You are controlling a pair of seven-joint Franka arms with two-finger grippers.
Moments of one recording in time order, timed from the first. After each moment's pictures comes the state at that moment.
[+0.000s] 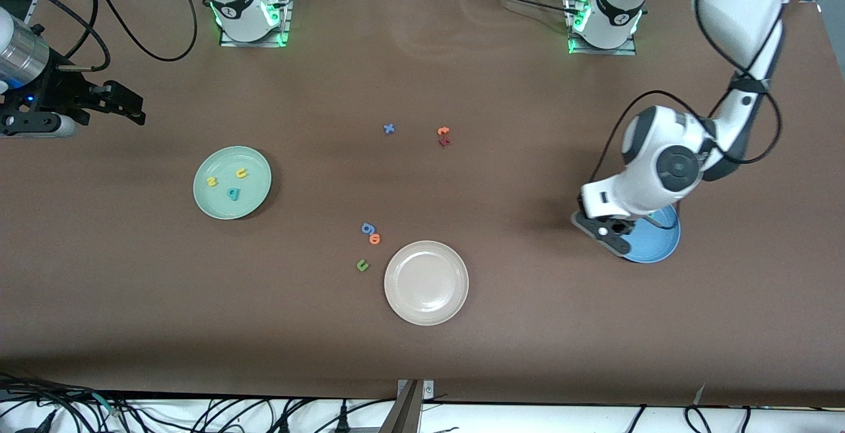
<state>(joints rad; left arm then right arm) 0.09 0.46 -0.26 -1.89 0.13 2.29 0.42 -0.03 -0.03 0.07 -1.72 -0.01 1.65 0.02</state>
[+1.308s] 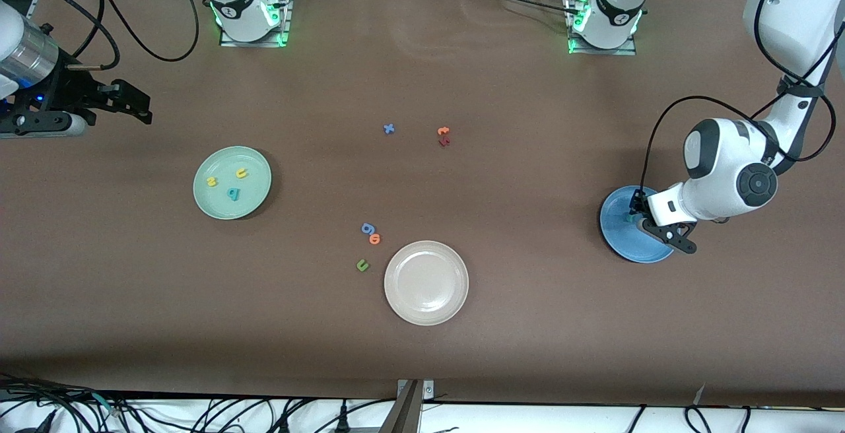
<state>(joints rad) 0.31 0.52 -0.29 -1.94 0.11 2.30 0.45 -0.03 -0.03 0.09 -1.72 -0.01 1.65 0.02</state>
